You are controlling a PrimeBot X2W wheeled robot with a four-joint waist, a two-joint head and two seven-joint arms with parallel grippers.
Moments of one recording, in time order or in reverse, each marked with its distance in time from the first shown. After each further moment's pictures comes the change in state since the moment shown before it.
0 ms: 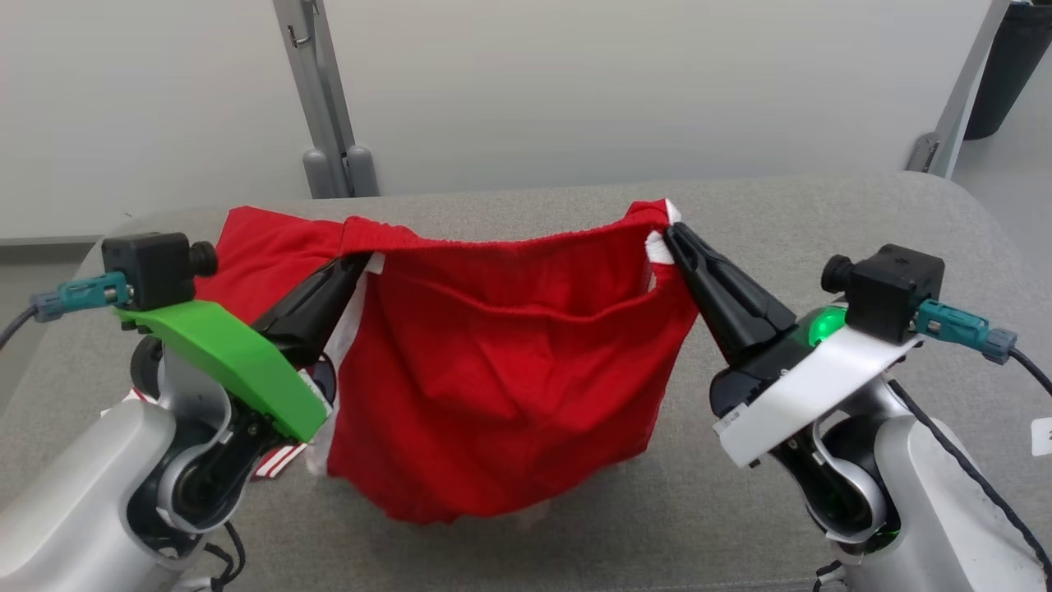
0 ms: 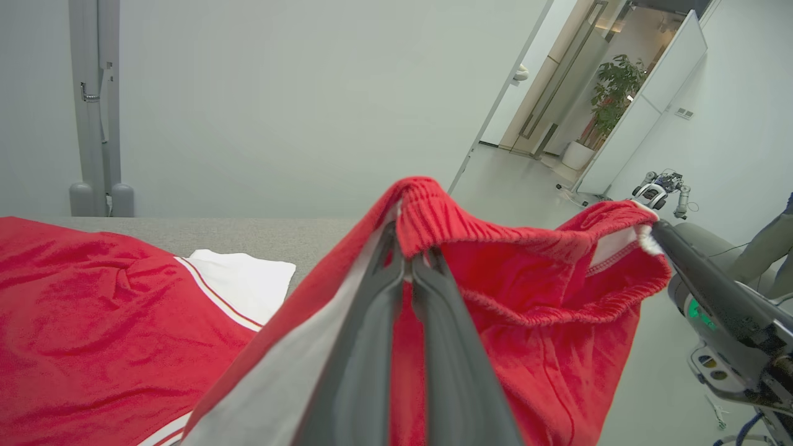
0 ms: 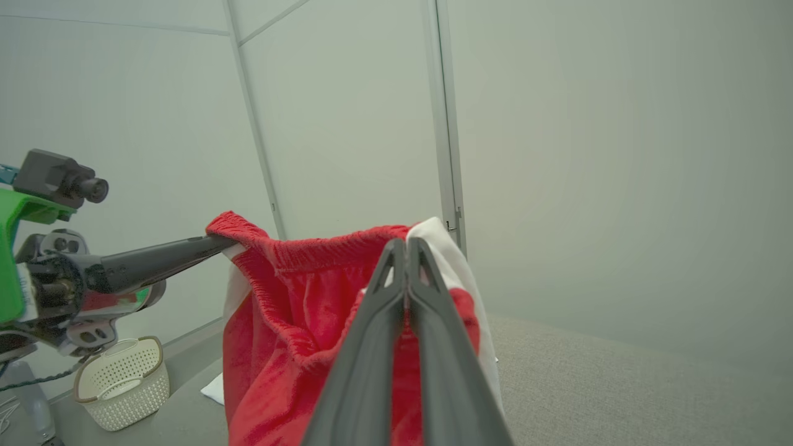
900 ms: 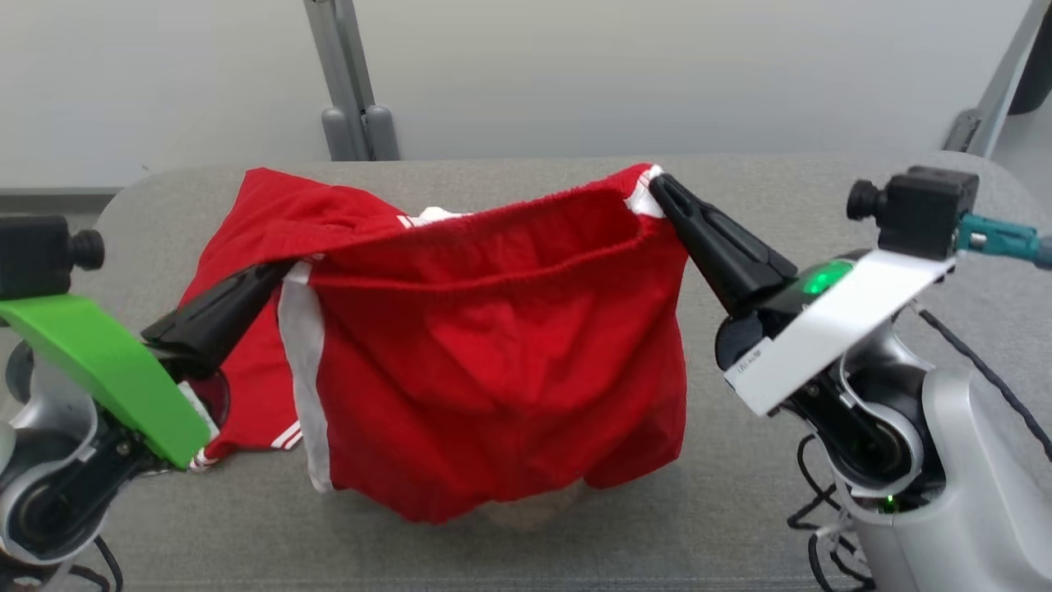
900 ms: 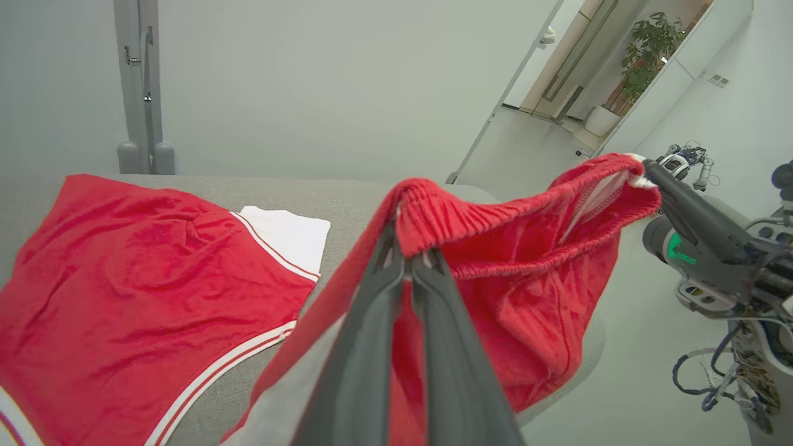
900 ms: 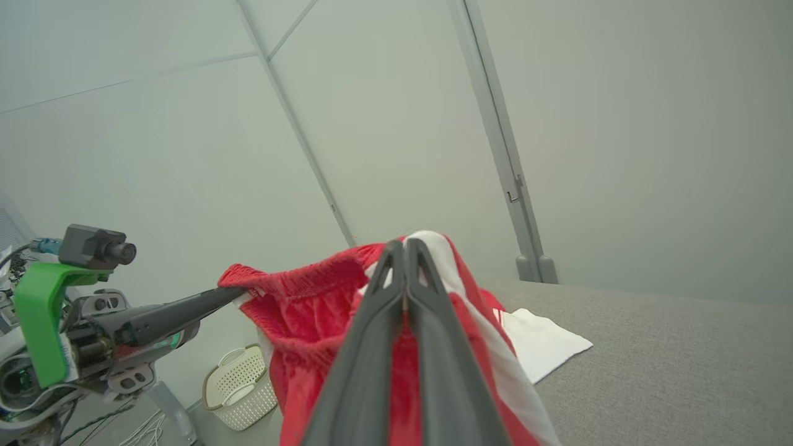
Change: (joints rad) left arm 0.073 0.280 0.145 -0.292 -0.132 0.073 0.207; right arm -0.065 0.055 -0.034 -0.136 0.276 -0.112 0.269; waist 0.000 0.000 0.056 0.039
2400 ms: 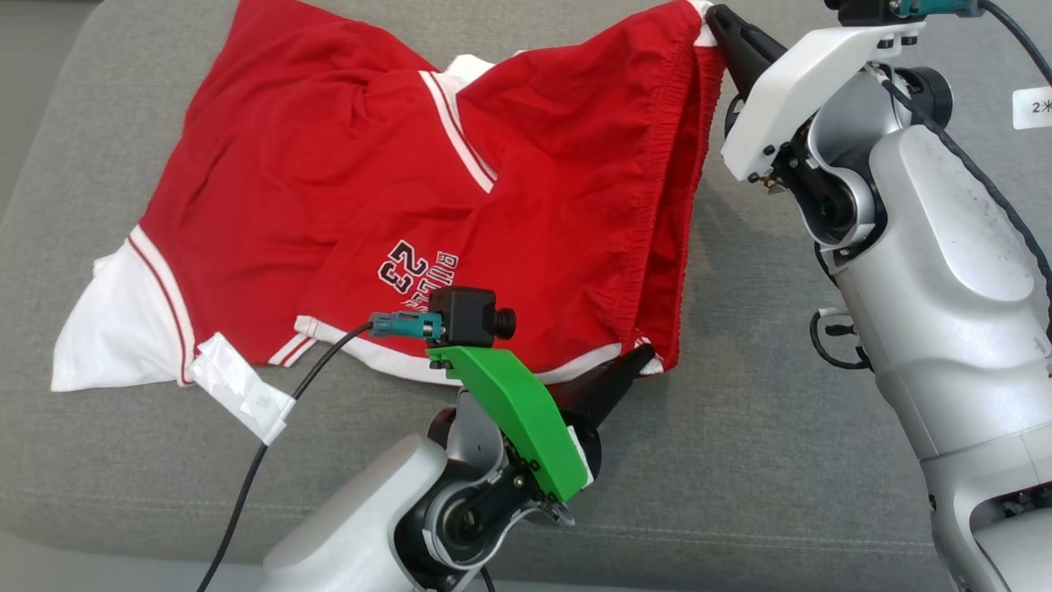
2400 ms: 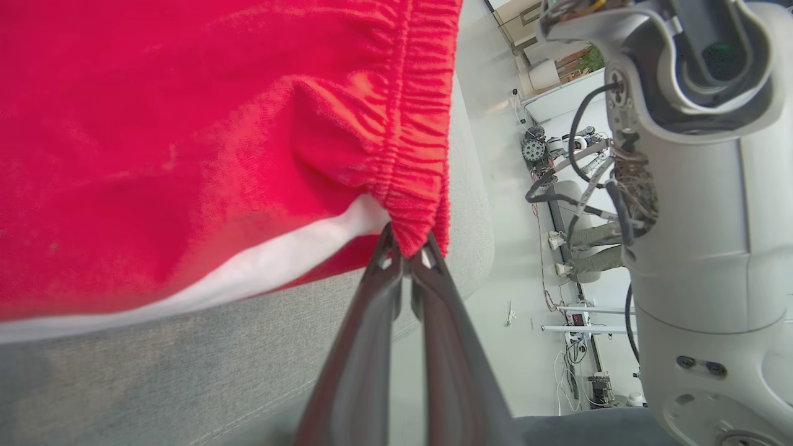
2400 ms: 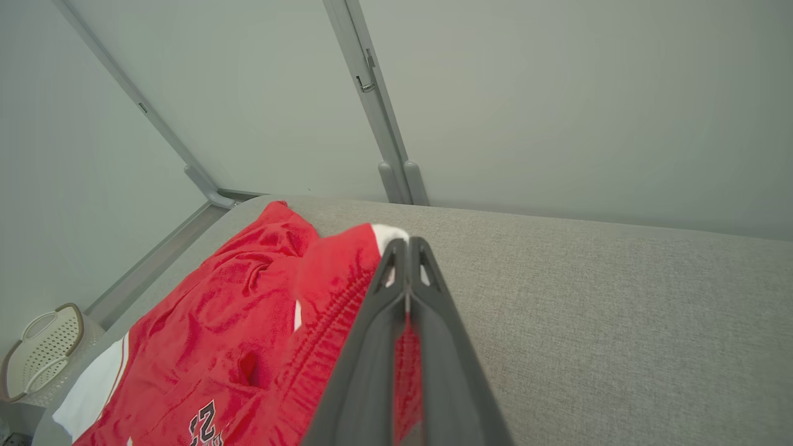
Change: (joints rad) left arm -0.072 -0.672 -0.322 0.374 0.017 0.001 -0.044; right arm -0.588 -0.036 0.022 0.837 -0.204 0.015 -0.141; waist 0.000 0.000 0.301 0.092
